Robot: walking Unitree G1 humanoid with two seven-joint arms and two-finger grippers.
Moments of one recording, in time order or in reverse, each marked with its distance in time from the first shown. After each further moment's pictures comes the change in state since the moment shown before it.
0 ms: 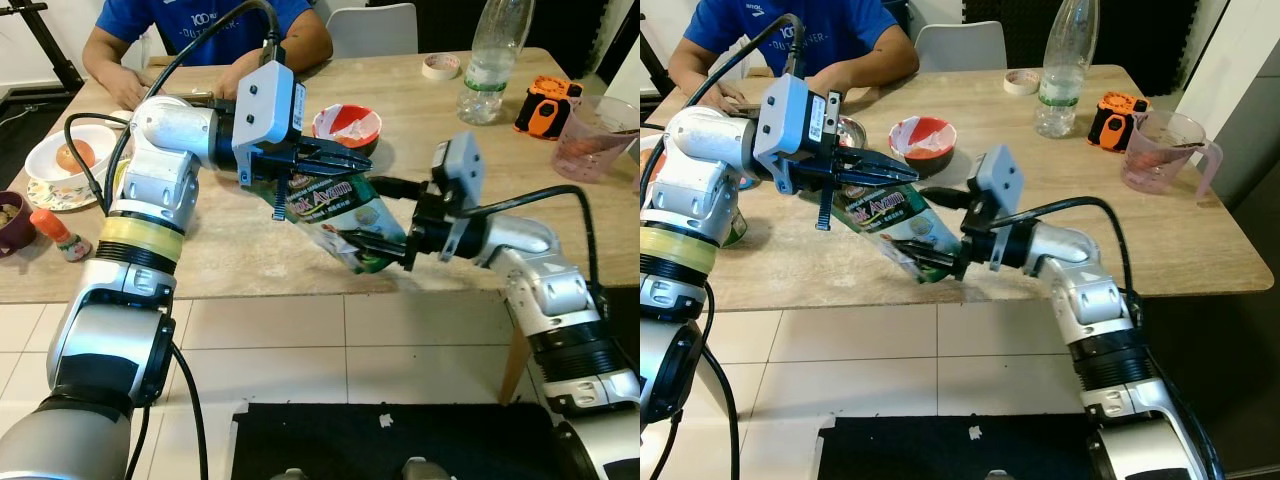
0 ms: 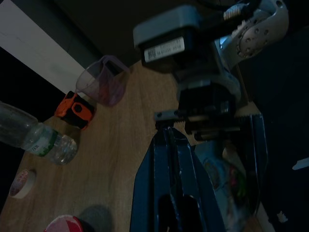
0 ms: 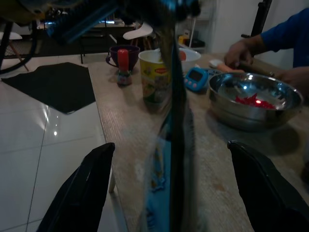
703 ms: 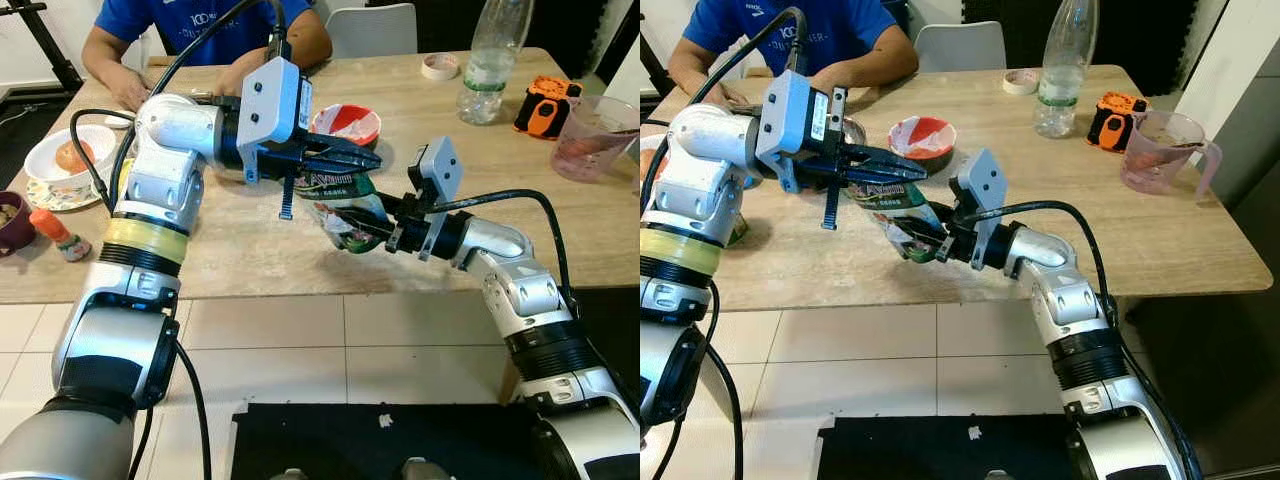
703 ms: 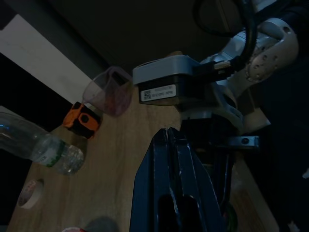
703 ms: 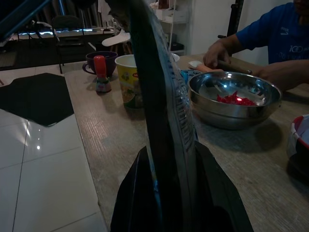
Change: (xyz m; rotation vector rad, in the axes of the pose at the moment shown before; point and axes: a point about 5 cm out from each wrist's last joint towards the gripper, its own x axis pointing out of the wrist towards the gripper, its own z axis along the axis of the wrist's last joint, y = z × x) left arm 0.005 0.002 0.008 0.024 -0.031 0.029; right arm 0.009 -0.002 -0.003 0.027 -0.049 -0.088
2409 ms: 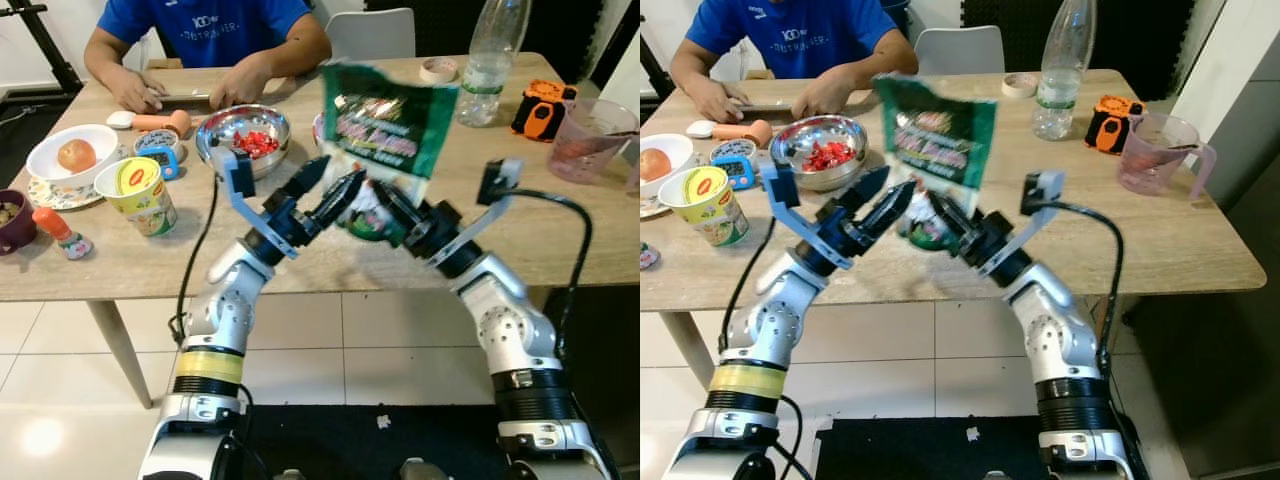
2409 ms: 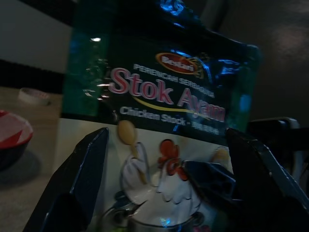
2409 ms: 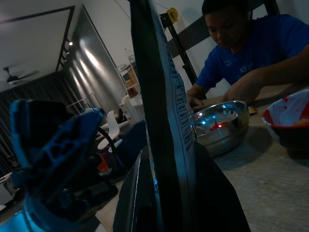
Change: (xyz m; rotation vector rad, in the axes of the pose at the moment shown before) left arm 0.025 -0.091 -0.081 -0.923 -0.482 0.784; right arm -0.024 0.014 -0.016 0.467 -0.370 -0.251
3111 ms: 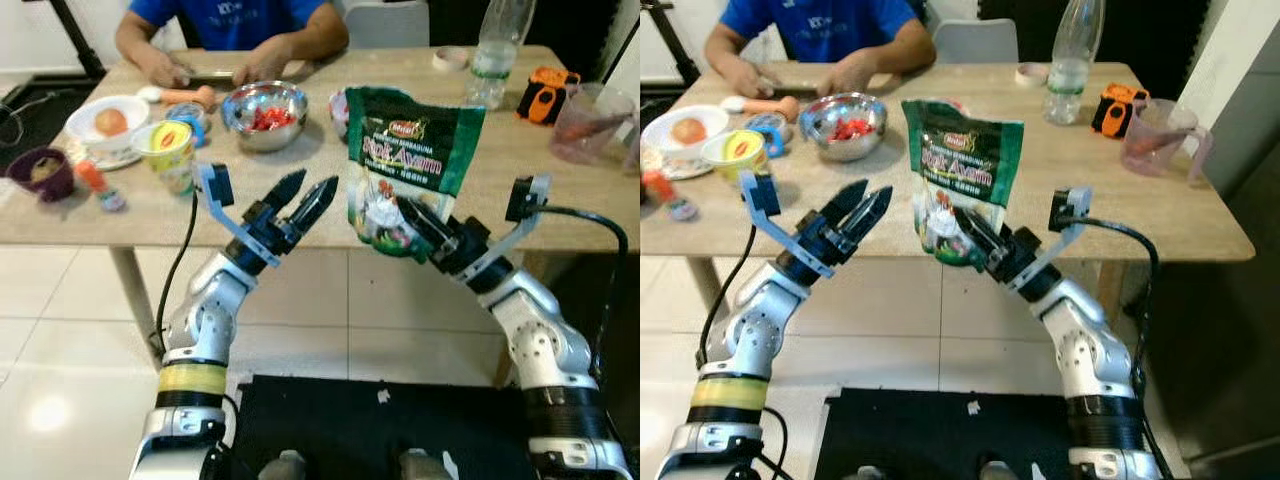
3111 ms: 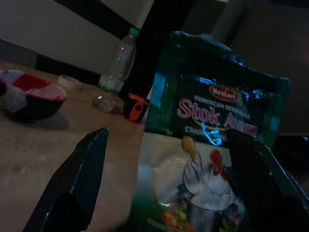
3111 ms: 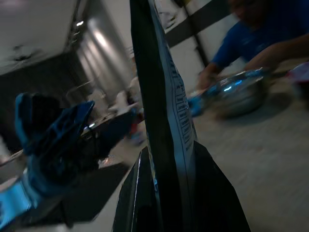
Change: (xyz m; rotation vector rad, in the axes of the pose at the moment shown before) left arm -0.029 0.016 0.010 -0.013 0.010 0.096; right arm -0.042 -0.019 0.002 -0.031 0.079 -0.040
